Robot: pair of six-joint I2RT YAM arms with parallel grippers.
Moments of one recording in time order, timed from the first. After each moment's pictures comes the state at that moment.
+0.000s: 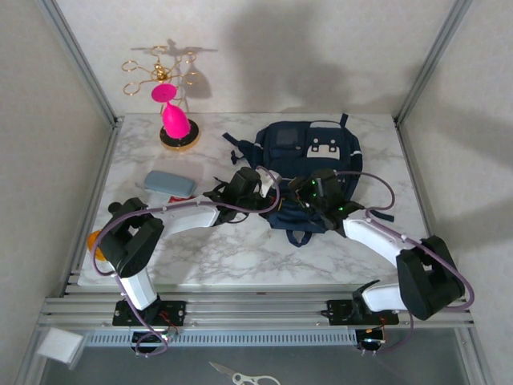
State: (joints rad) left arm -0.75 1.75 1.05 0.06 0.27 -0.32; right arm 0.52 1.36 0.71 0.02 -0.04 1.28
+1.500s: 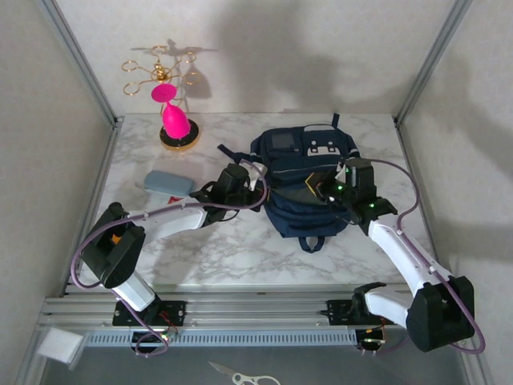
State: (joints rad) left arm -0.69 1.63 0.99 0.04 0.13 -0.37; right arm 0.28 1.13 0.80 -0.22 -0.43 1.07
